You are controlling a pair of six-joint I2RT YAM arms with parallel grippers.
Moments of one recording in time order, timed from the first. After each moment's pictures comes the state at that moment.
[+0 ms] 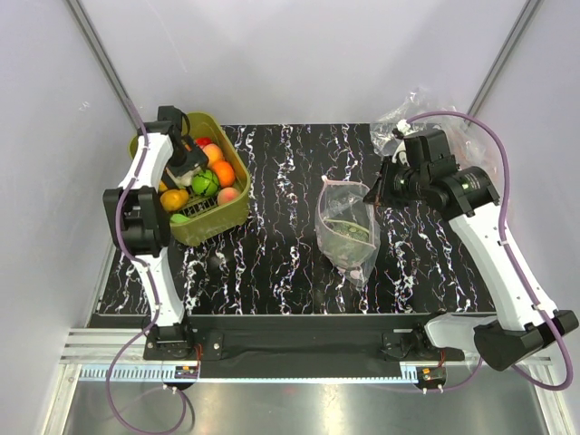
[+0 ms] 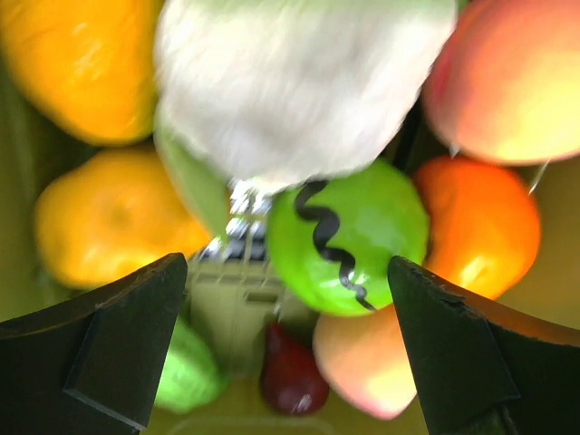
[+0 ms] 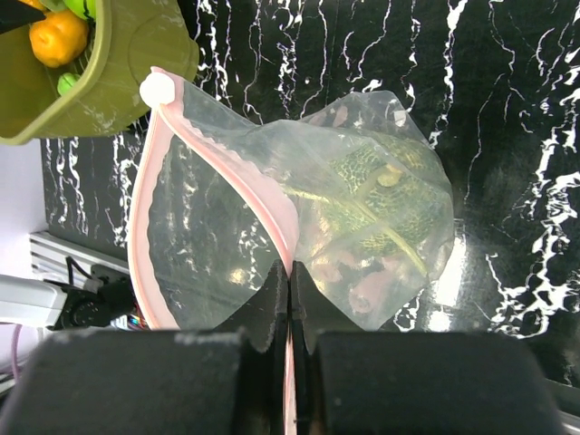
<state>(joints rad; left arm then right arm) 0.05 2.06 1.89 -1.02 -0.12 -0.65 0.40 1.26 1.57 -1.08 -0.15 0.50</state>
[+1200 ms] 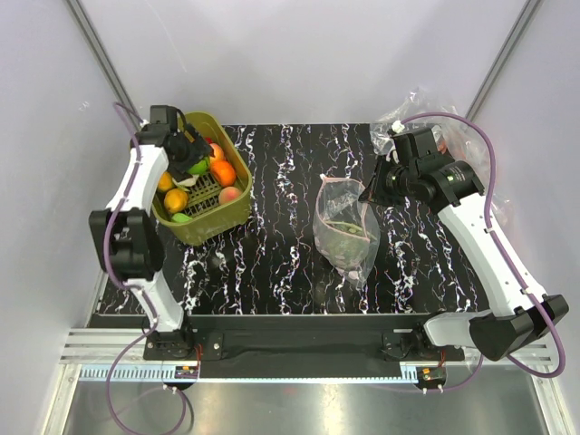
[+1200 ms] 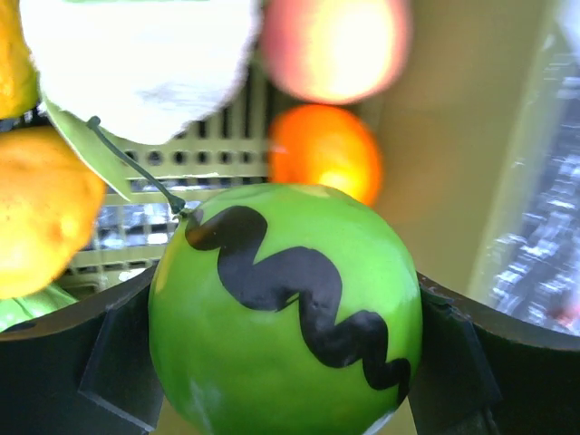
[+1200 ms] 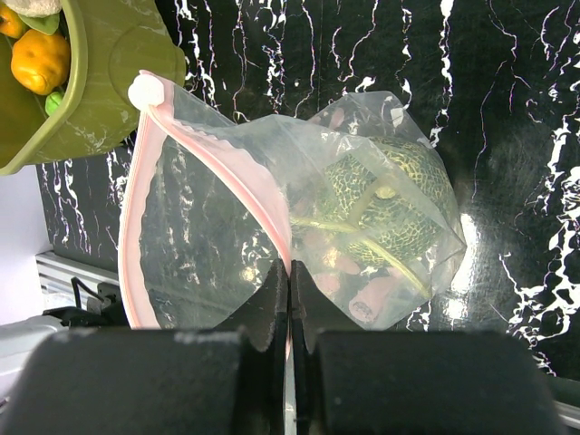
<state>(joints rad) 0.03 1.86 1.68 -0.78 0.06 -0.70 0.40 1.32 1.54 -1.04 -0.12 0.57</state>
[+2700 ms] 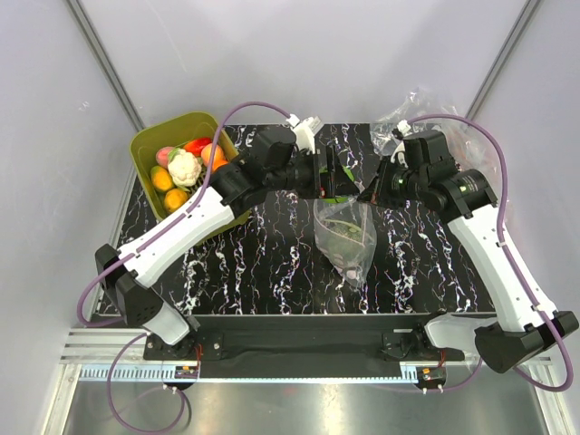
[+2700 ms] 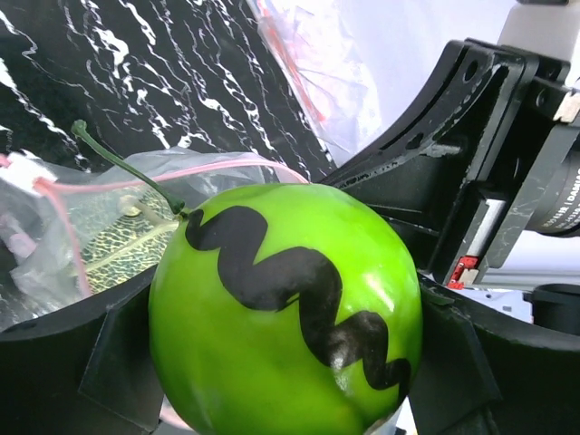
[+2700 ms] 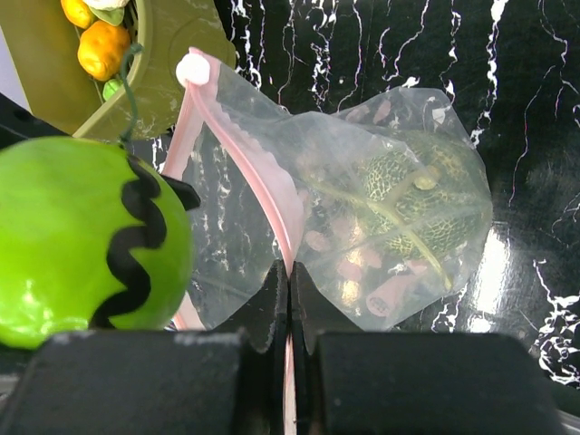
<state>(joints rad) -0.81 1.56 1.64 -0.49 0.35 -0.75 0.40 1.24 1.54 -1.01 -0.20 0.58</state>
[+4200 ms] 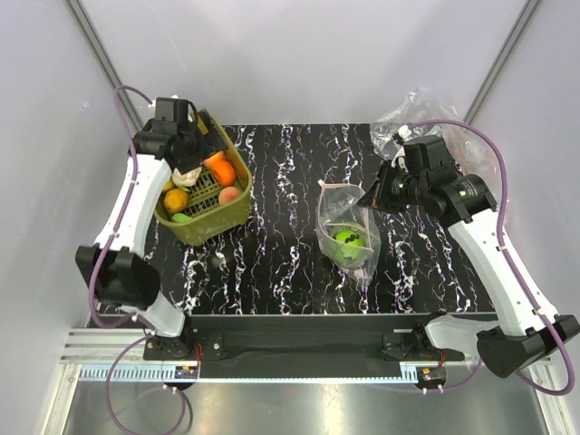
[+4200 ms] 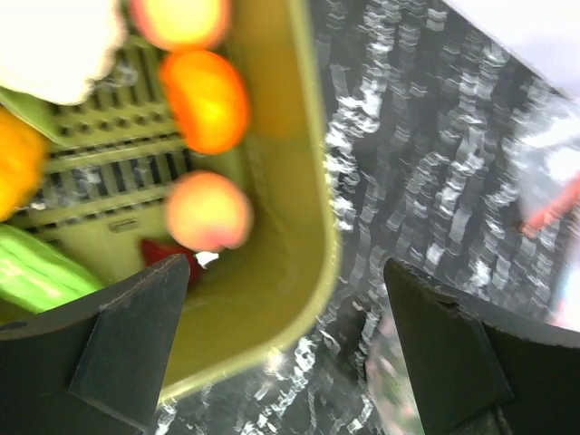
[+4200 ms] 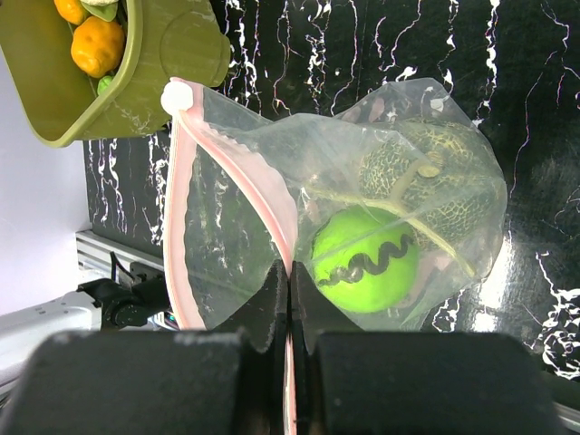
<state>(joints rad) -0.14 1.59 1.68 -0.84 0.02 -0.63 0.40 1.22 1.48 -1.00 -0.20 0.60</state>
